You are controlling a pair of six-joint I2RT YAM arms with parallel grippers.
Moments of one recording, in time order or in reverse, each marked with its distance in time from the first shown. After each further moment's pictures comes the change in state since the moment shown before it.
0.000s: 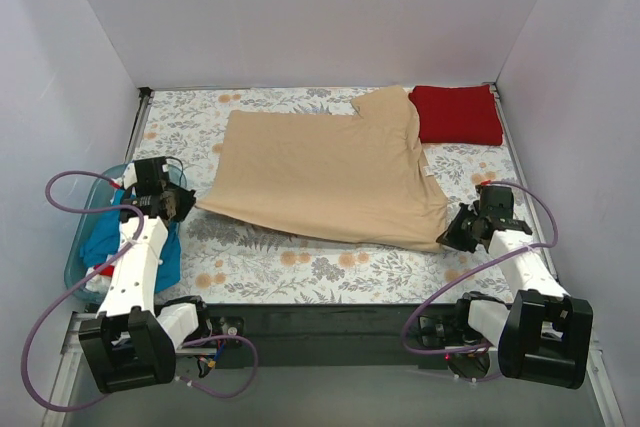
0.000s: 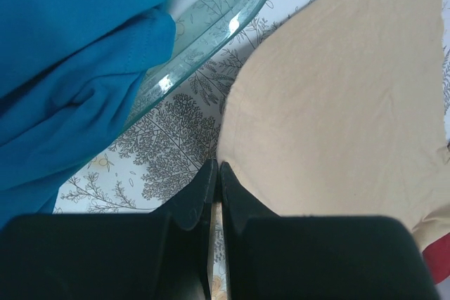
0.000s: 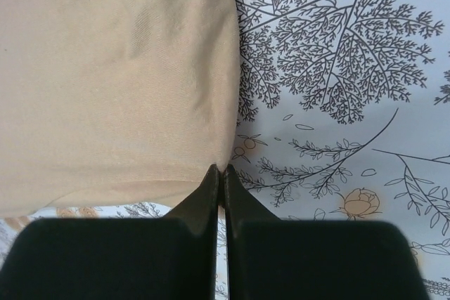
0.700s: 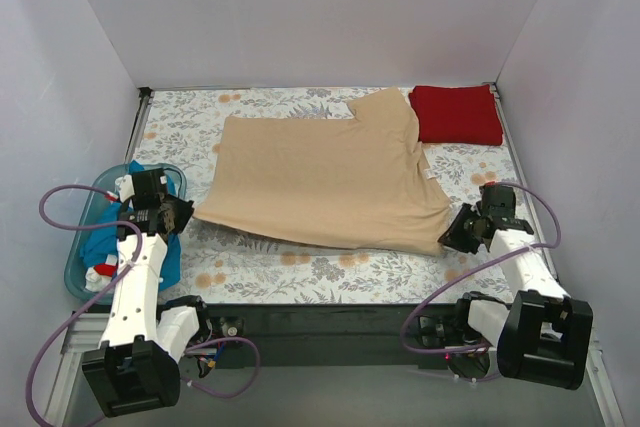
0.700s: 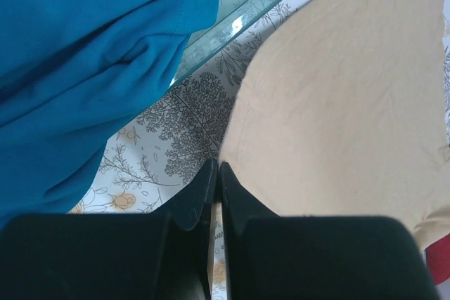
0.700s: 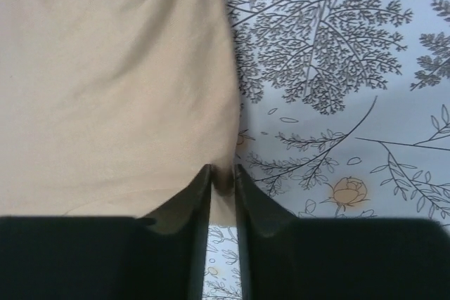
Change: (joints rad) left arm 0.008 -0.148 -0.036 -0.114 -0.022 -0.016; right arm -0.013 -0.027 0.008 -0.037 0.022 0.023
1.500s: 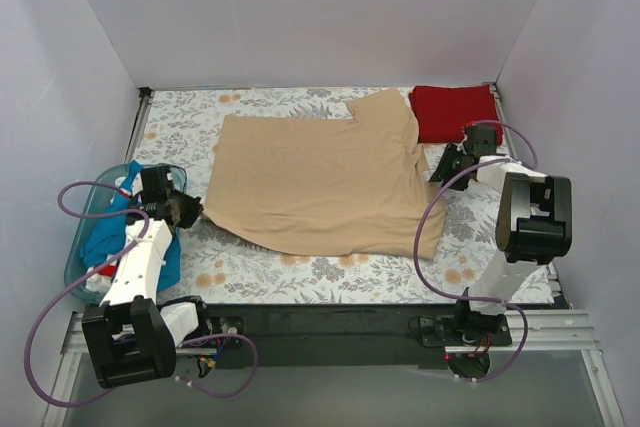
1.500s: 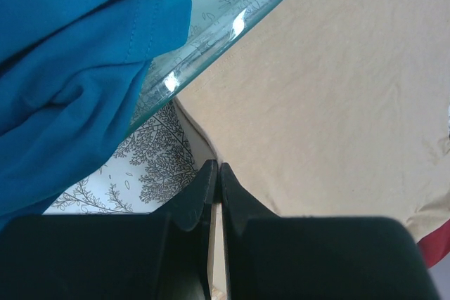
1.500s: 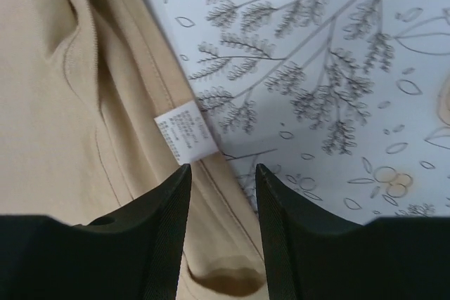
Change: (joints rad) left arm 0.006 0.158 -0.074 0.211 0.097 -0.011; right arm 0.054 0.720 0.508 0.304 0.023 -0.103
